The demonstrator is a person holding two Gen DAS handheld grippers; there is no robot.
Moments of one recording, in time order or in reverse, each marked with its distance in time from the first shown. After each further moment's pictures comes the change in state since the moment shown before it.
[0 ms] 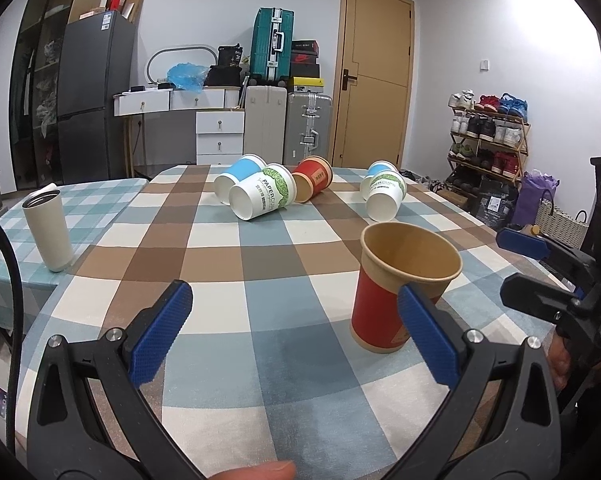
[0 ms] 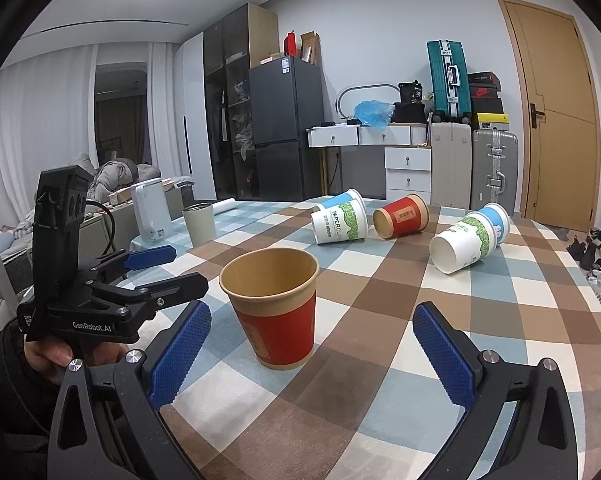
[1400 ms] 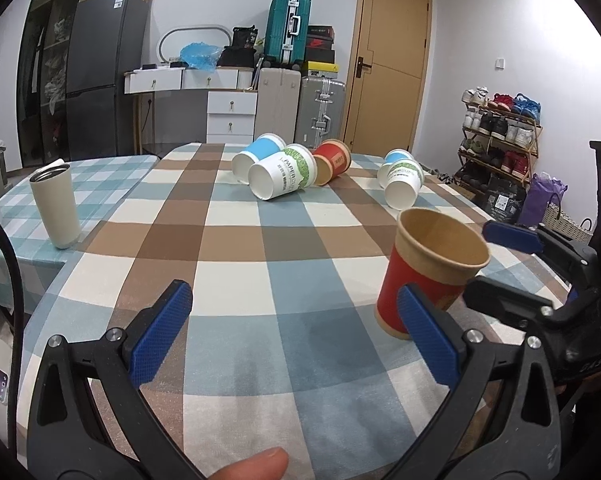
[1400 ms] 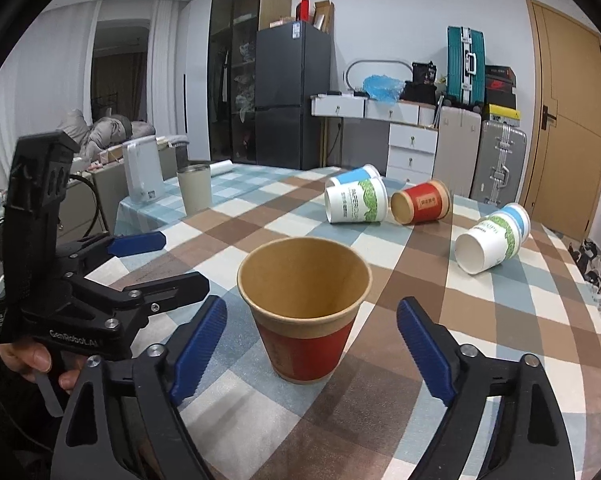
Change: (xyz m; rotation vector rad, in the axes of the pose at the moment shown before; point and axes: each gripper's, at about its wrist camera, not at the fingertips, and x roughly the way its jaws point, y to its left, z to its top) left arm 0.009 0.017 -0.003 -0.046 0.058 0.028; right arm 0.044 0.035 0.012 -0.091 0.110 -0.043
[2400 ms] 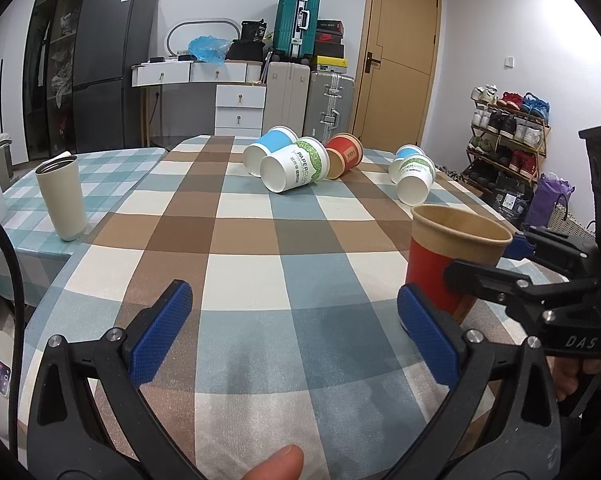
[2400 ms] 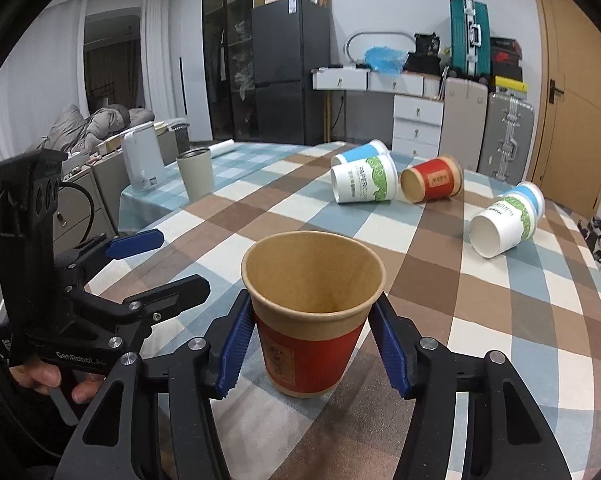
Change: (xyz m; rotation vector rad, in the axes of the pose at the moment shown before) left arm 0.003 0.012 -0.003 -0.016 0.033 0.023; right arm 0.022 0.004 0.010 0.038 0.119 0.014
